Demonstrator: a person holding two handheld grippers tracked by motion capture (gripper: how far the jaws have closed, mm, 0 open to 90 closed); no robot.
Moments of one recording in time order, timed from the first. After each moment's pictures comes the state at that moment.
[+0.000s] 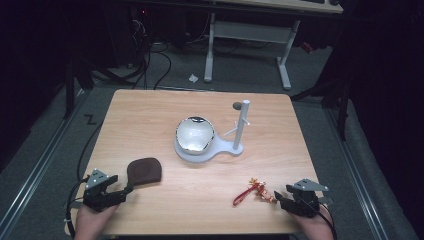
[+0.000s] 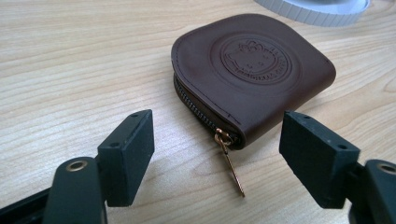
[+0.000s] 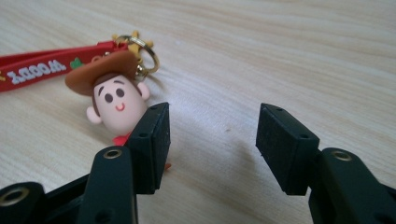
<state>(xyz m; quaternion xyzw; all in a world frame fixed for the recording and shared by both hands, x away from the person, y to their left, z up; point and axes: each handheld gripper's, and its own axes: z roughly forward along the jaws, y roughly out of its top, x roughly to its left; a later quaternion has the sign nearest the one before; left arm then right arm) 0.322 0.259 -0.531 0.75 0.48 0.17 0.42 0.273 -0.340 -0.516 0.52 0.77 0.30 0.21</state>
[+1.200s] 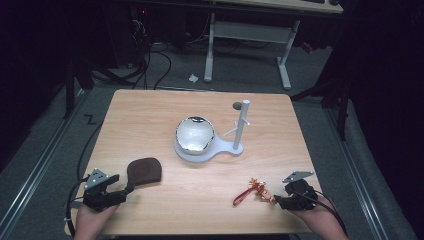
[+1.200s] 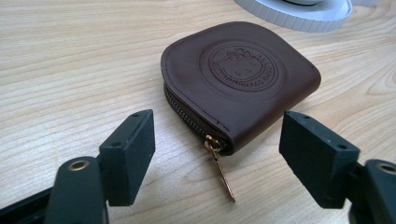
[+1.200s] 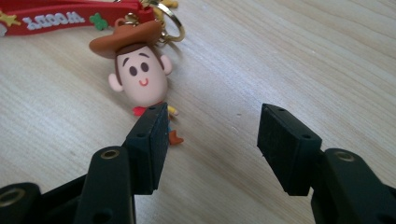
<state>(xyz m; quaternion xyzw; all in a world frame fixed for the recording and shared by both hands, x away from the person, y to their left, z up) 0.323 0.257 -0.530 0.76 0.46 0.16 0.43 0.291 -0.323 -0.486 0.47 0.85 0.17 0.15</state>
